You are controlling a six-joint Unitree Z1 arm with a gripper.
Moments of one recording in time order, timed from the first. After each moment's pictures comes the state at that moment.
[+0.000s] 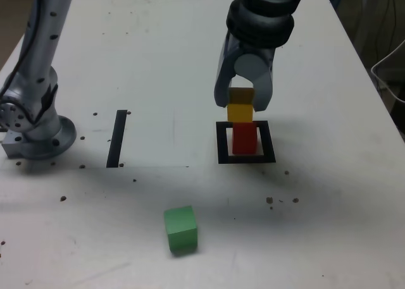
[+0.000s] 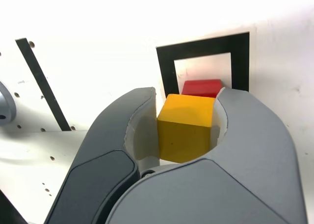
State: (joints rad) arm -0.10 2.09 -1.82 1.51 0.11 0.02
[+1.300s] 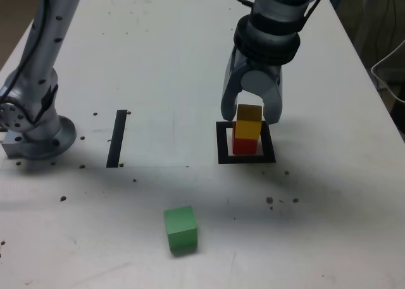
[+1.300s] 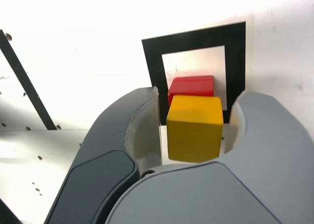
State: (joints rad) arm -0.10 2.14 -1.81 1.47 0.09 0.01
